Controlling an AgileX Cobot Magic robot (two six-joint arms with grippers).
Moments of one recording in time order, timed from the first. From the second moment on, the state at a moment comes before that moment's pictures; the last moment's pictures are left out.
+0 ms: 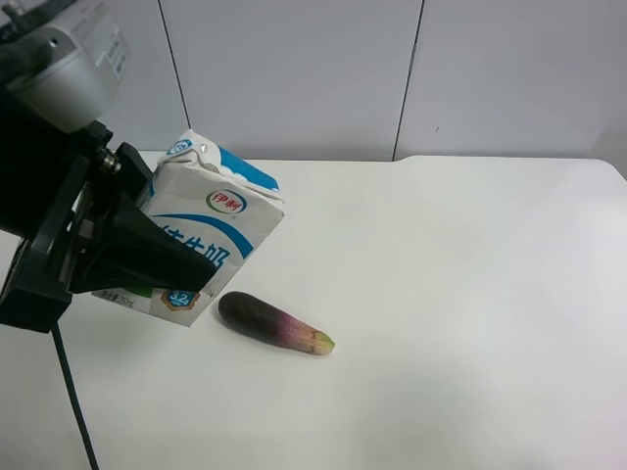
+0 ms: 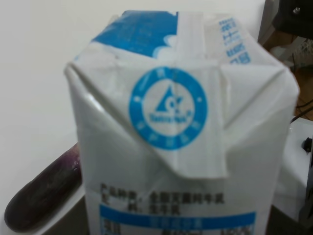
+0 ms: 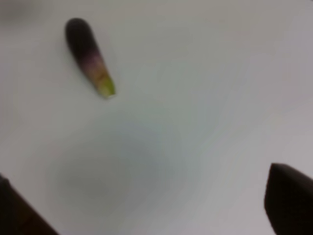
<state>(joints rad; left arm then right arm) -0.59 1.12 -0.86 -0.69 0.82 0.95 0.63 0.09 -0.49 0.06 1.06 -0.04</state>
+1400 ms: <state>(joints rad) -0.59 1.42 -0.86 -0.16 0.54 0.25 0.12 0.00 -0.49 0.07 1.06 -0.04</state>
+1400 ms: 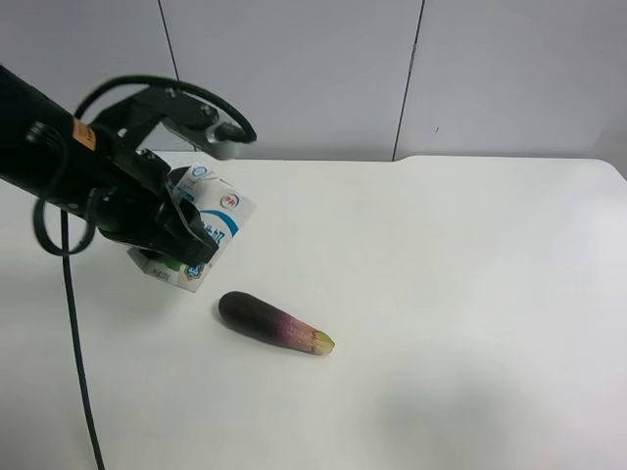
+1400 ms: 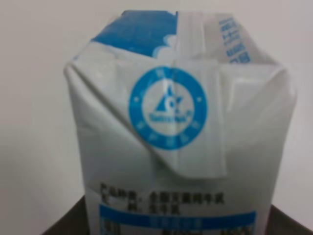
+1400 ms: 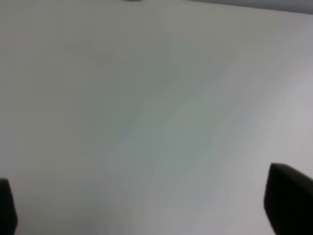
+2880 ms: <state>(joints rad) -0.37 1.75 -0.87 0.14 0.63 0.02 0.12 0.00 -0.49 0.07 1.06 -0.04</state>
